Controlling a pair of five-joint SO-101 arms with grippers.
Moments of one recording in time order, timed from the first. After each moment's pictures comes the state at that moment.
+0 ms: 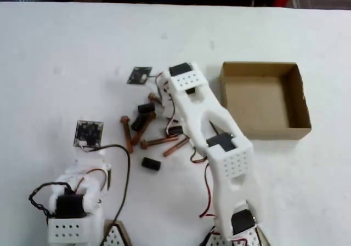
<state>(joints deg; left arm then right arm) -8.2 -103.6 97.1 73.1 -2.8 -26.5 40.0 -17.0 76.1 51.6</state>
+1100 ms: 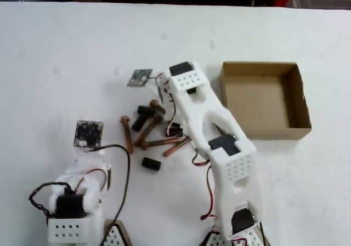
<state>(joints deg) -8.2 -103.6 97.1 73.1 -2.8 -26.6 33.9 -16.0 81.7 51.5</state>
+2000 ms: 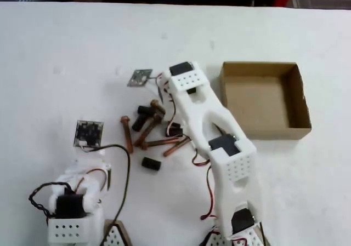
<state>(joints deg) -8.2 -103.6 97.1 73.1 -2.8 -26.6 33.9 -16.0 81.8 51.5</state>
